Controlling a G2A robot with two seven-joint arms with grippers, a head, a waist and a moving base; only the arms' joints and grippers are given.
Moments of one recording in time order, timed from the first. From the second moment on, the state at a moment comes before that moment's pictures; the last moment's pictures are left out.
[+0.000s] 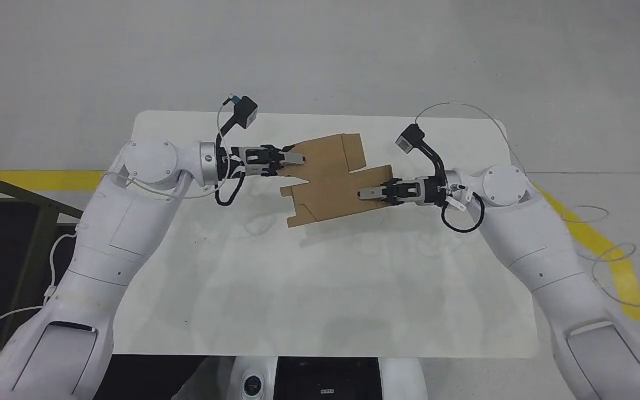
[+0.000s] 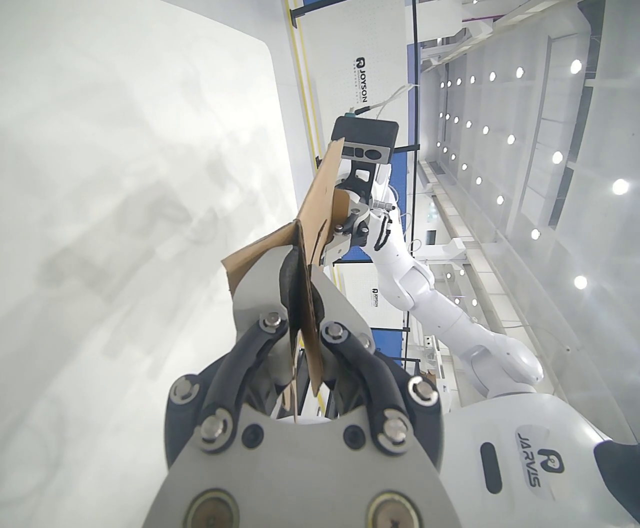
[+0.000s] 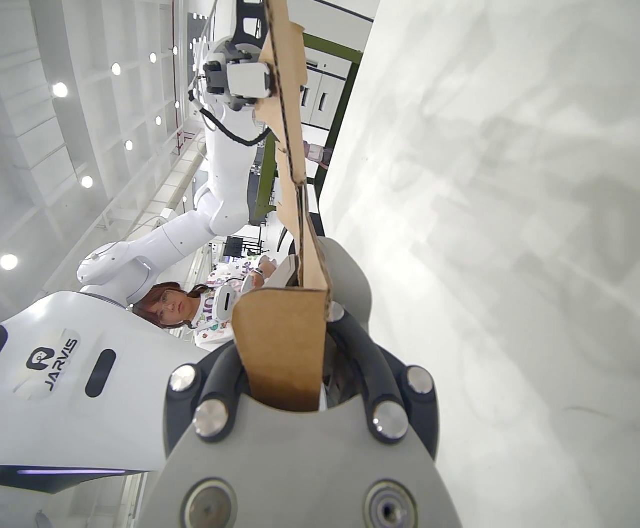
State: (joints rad) left arm 0.68 -1.03 -1.04 -1.29 -0.36 -0.12 -1.11; right arm -0.63 -1.09 0.86 -1.05 0.58 -0.48 1.28
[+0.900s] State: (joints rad) left arm 0.70 -1.02 -1.07 -1.35 -0.31 -0.15 -1.16; right arm -0.65 -1.05 1.03 -1.08 0.46 -0.61 1.21
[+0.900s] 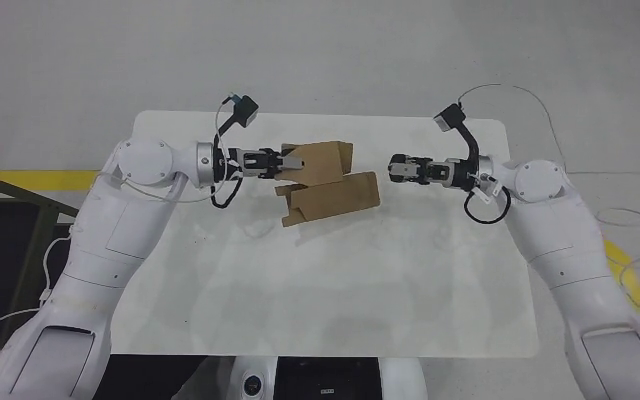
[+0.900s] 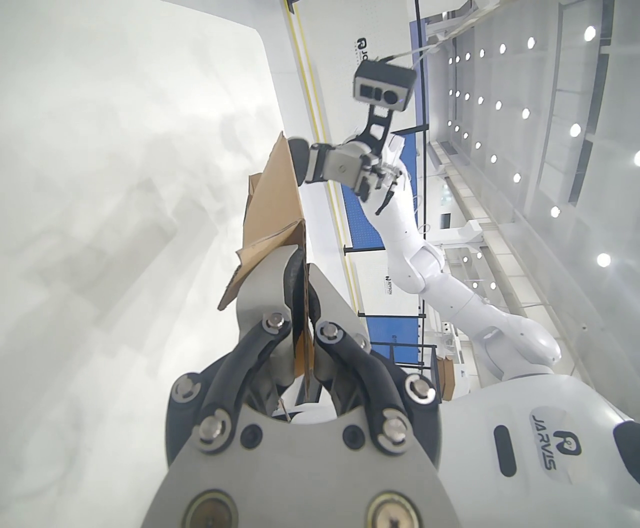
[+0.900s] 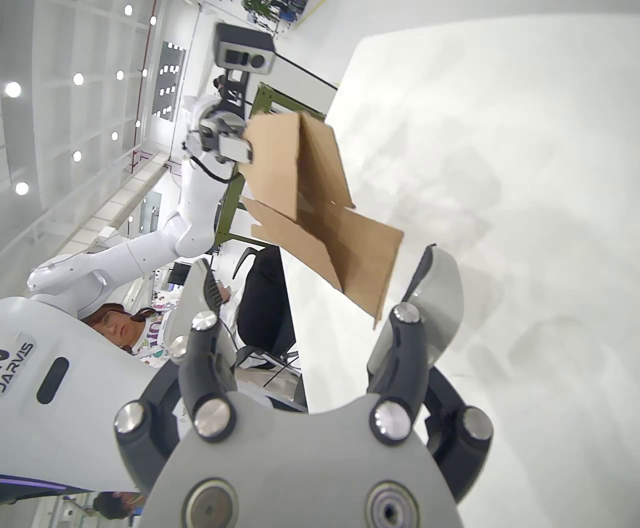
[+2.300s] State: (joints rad) left arm 0.71 -1.03 -1.07 -1.42 -0.37 -0.16 -1.23; right arm -0.55 -1.11 0.78 -1.07 0.71 -0.57 1.25
